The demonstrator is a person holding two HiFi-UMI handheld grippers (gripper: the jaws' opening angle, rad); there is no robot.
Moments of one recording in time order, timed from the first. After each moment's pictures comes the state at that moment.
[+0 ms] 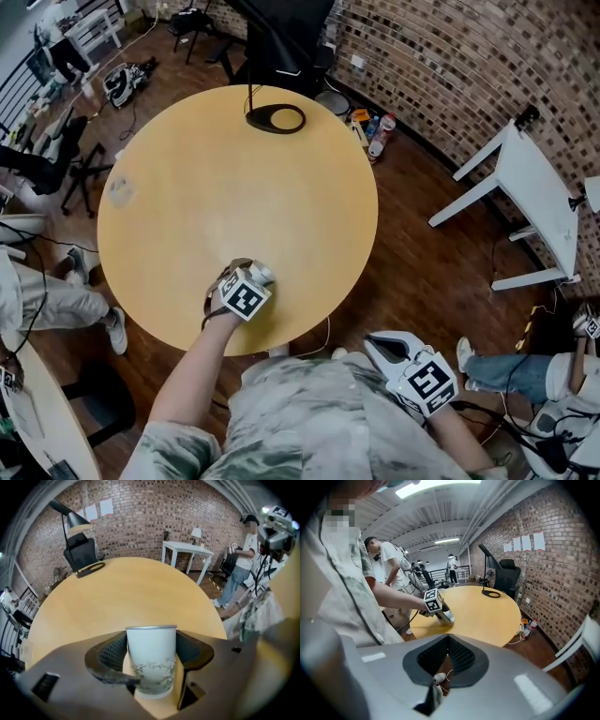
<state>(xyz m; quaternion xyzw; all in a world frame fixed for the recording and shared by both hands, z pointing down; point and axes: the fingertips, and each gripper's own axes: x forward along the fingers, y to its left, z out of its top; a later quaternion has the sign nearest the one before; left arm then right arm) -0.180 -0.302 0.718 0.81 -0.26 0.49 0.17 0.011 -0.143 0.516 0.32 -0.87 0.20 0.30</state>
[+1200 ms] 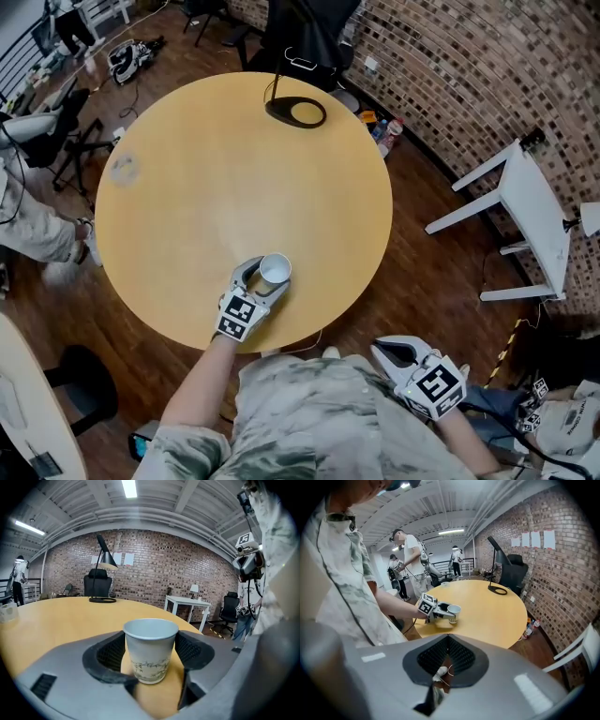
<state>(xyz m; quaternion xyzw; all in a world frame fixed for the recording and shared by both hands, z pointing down) -0.186 -0.307 0.682 0.92 -0.34 0.16 0.13 -0.026 -0.148 0.514 0.30 -0.86 0.21 0.35</state>
